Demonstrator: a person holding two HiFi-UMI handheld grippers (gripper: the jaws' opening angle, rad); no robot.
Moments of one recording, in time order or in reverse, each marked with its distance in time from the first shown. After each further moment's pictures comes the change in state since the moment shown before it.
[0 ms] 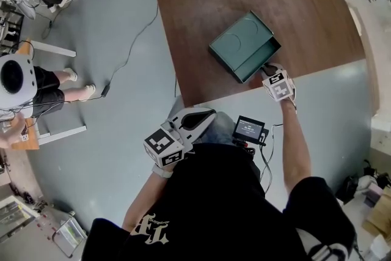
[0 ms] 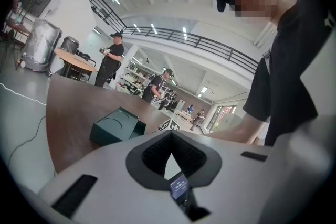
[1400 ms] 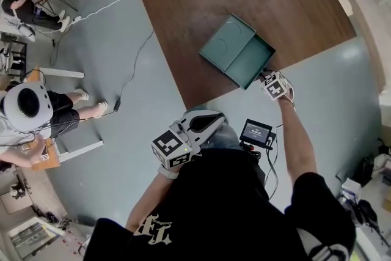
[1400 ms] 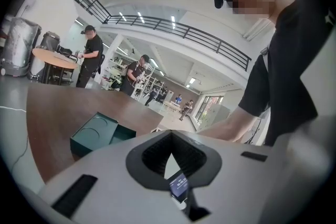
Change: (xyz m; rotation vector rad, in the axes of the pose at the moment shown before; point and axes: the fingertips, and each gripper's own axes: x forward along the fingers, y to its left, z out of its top) left arm 0.026 -0.076 0.051 0.065 0.117 -0.127; right arm -0.033 0.001 -0.057 0.047 0.098 0.016
